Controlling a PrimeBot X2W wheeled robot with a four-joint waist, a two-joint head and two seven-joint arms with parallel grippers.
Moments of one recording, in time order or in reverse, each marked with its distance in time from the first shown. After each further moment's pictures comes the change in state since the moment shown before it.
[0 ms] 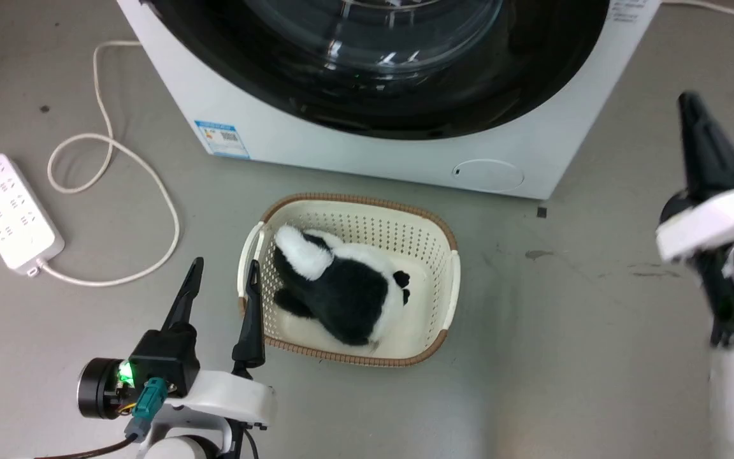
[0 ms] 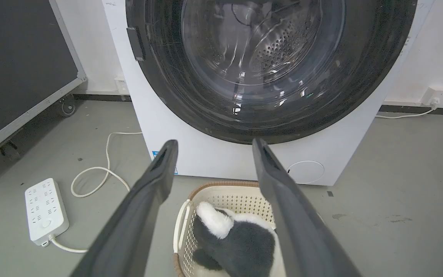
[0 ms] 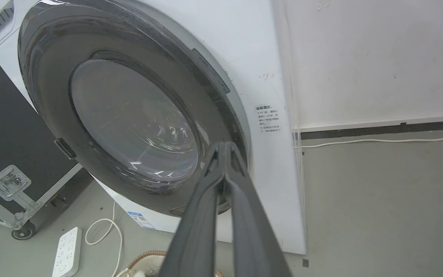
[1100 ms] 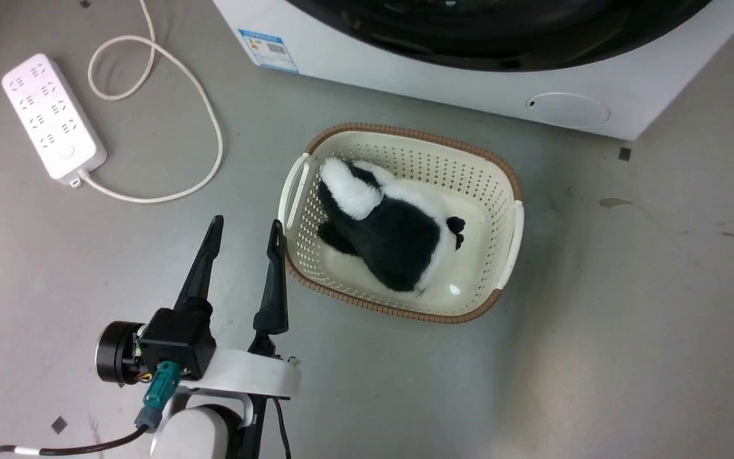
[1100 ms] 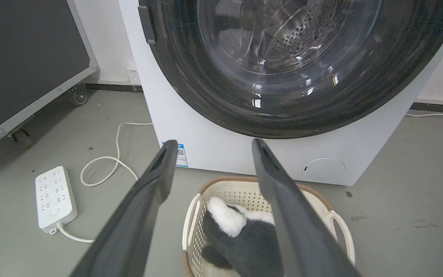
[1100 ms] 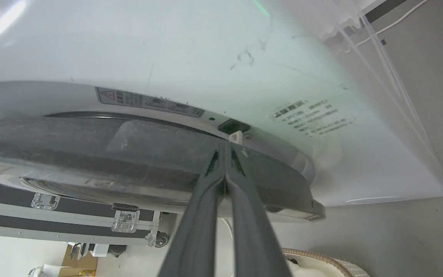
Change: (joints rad) left arm -0.082 0.000 -0.072 -0.015 -0.043 0.031 -0.067; right arm -0.751 0.005 -0.488 0.615 0.120 0.000 0.428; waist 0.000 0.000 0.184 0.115
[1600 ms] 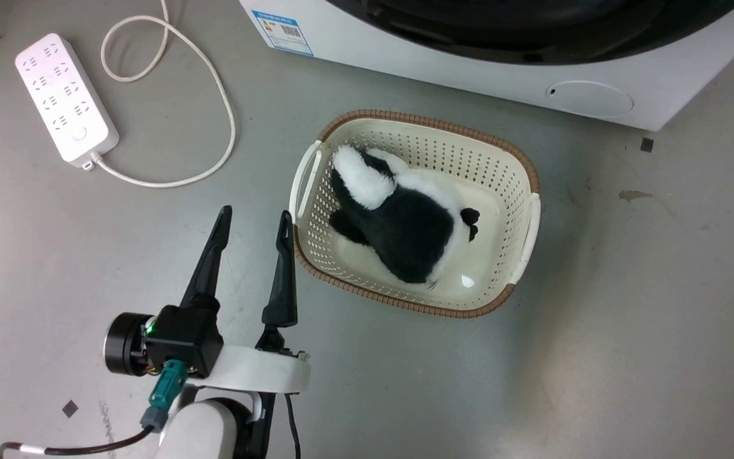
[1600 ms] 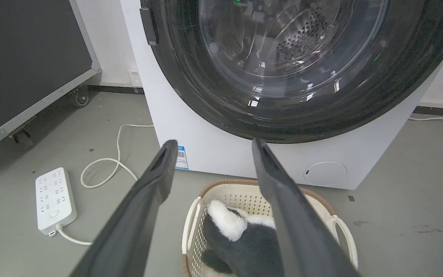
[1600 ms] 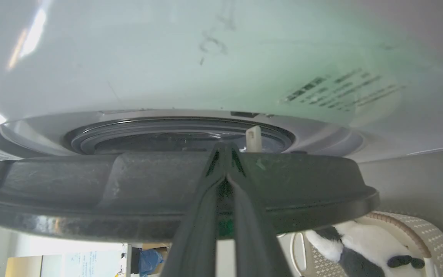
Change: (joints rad) left arm -0.021 0.000 -0.031 0.000 -0.018 0.016 -0.034; right arm -0.182 -0.056 -0.224 0.165 0.025 -0.002 0.254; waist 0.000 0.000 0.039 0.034
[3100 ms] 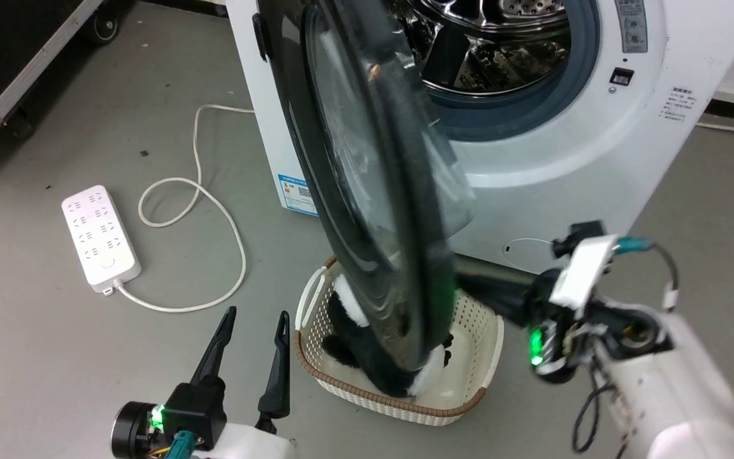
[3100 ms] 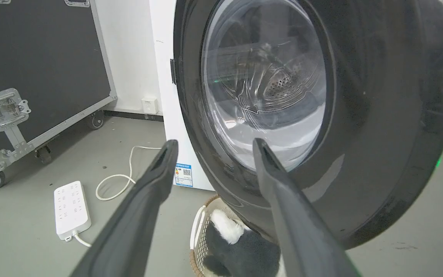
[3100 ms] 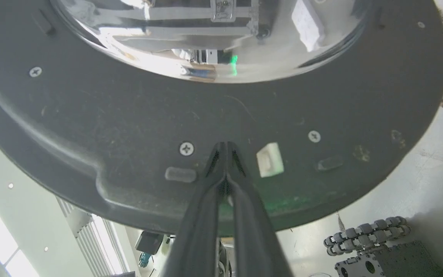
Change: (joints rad) left arm 0.192 0.000 0.033 0.088 0.037 -0.059 -0.026; right arm 0.780 0.083 0.920 -0.087 1.022 0.001 0.091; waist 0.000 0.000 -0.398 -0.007
